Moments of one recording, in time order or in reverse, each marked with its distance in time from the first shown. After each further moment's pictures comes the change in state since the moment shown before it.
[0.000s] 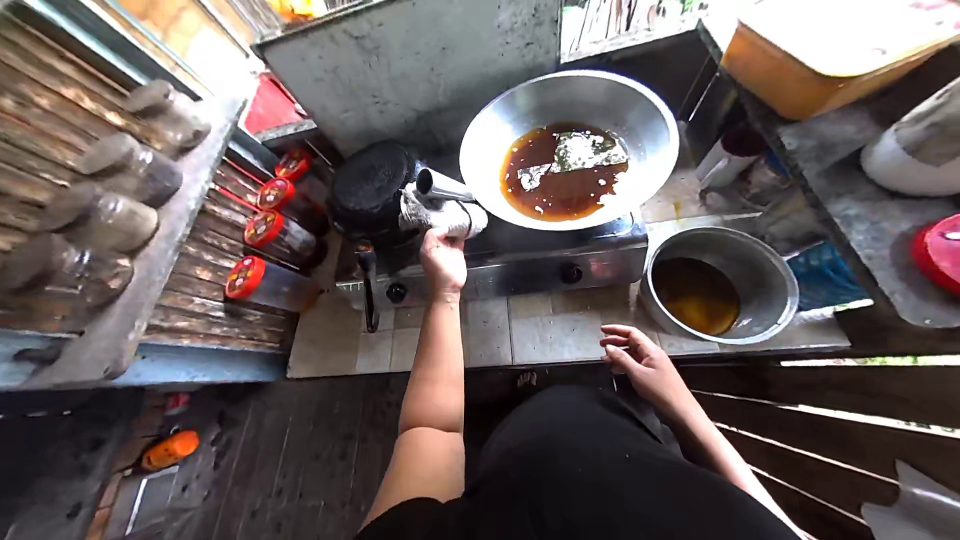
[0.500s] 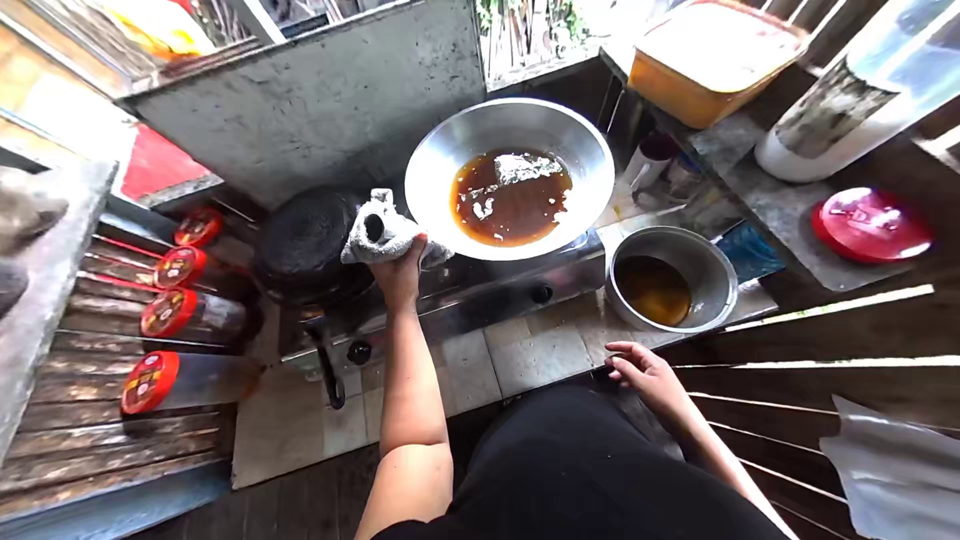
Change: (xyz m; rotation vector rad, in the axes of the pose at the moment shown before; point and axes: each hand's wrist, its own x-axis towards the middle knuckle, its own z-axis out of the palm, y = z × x) left_hand 0.079 -0.023 -0.006 0.322 -0.221 0.398; right_hand -0.002 0.006 0.000 0.041 0.274 0.251
